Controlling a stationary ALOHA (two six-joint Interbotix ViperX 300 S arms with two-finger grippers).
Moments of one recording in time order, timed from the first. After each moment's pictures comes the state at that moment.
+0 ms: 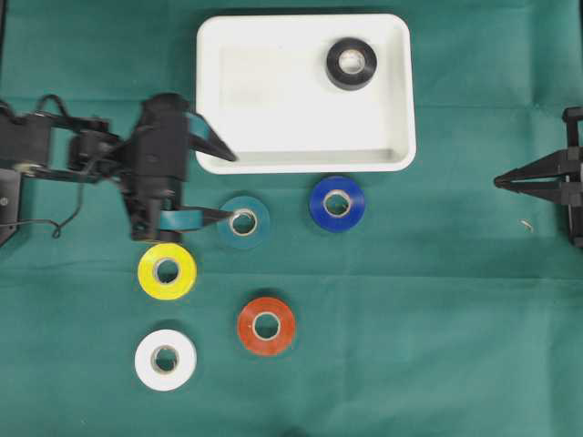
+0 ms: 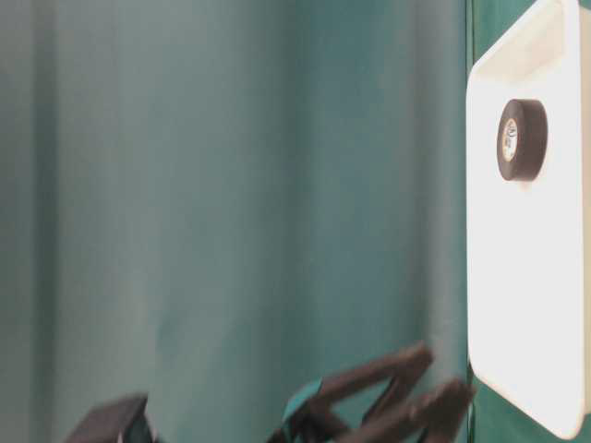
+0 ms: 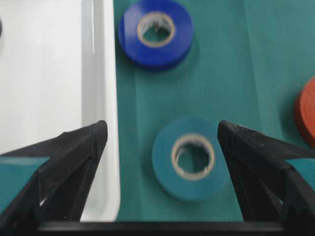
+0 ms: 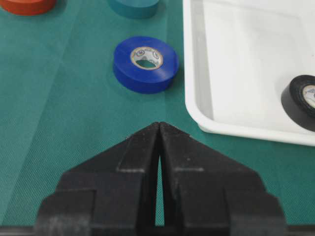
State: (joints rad) left arm 0.00 -0.24 0.80 -0.03 0.08 0.11; right arm -0.02 -1.18 1.48 -0.02 0.02 0.00
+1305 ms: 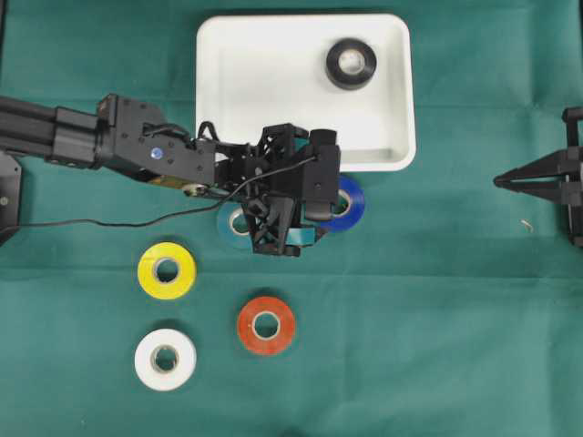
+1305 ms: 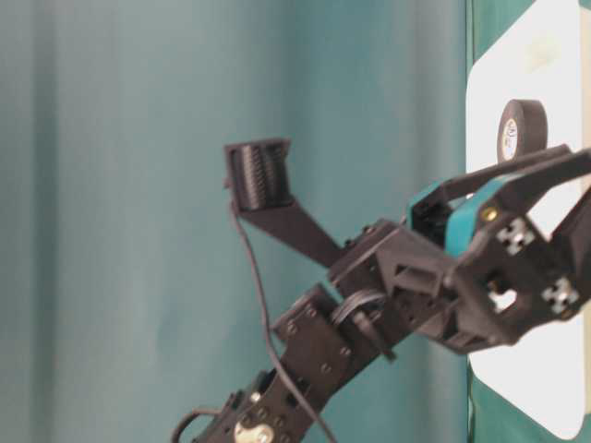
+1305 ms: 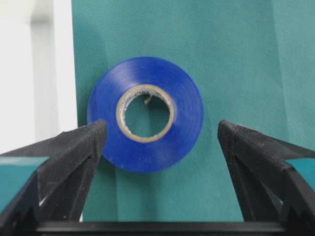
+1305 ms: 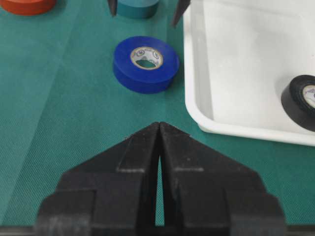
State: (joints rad) left arm -0.01 0.26 0.39 -0.03 0.13 0.11; right arm -0.02 -1.18 1.48 -0.02 0.02 0.00
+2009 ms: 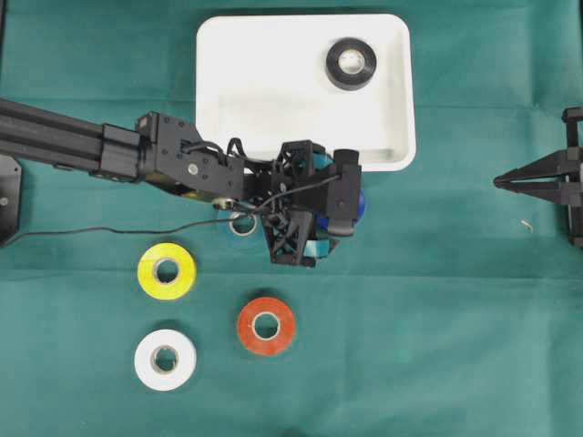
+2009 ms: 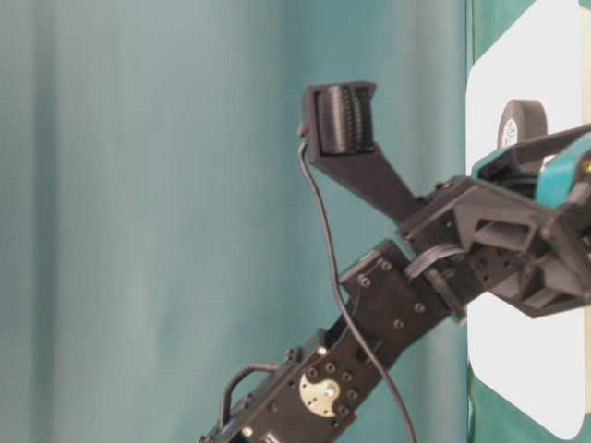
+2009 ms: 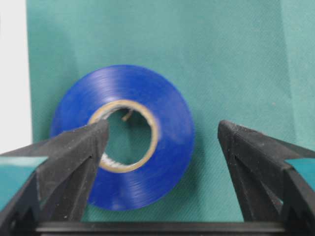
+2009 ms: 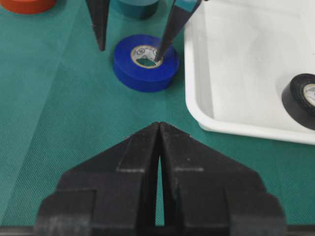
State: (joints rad) left arm -0.03 0.39 0.31 -0.03 0.14 0.11; right arm -0.02 -1.18 1.48 -0.02 0.02 0.00
